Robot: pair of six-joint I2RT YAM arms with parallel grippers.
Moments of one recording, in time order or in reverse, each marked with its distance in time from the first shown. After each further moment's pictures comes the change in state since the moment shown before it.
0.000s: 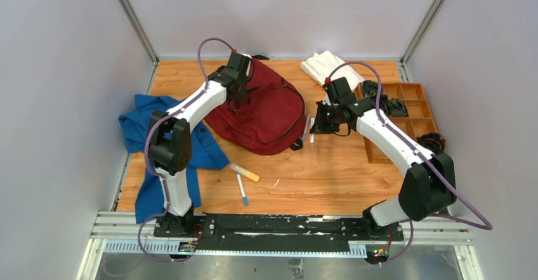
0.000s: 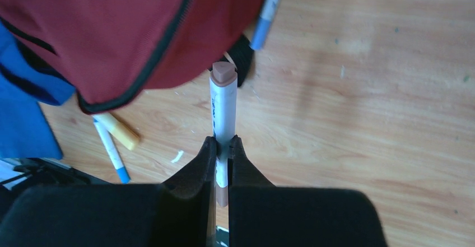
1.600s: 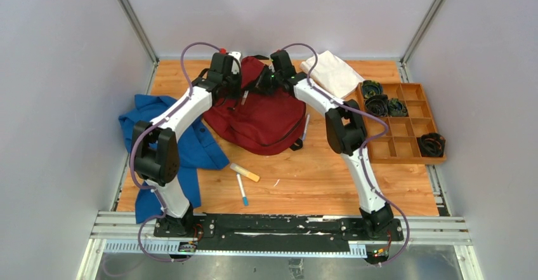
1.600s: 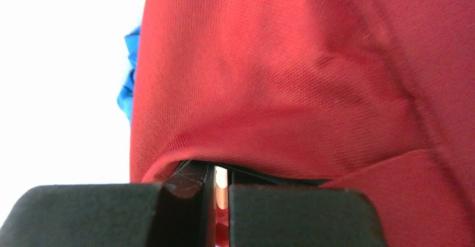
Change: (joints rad) left arm 0.073 -0.153 -0.157 0.149 0.333 -0.060; right arm 0.123 0.989 0.959 0.459 -0.270 0.509
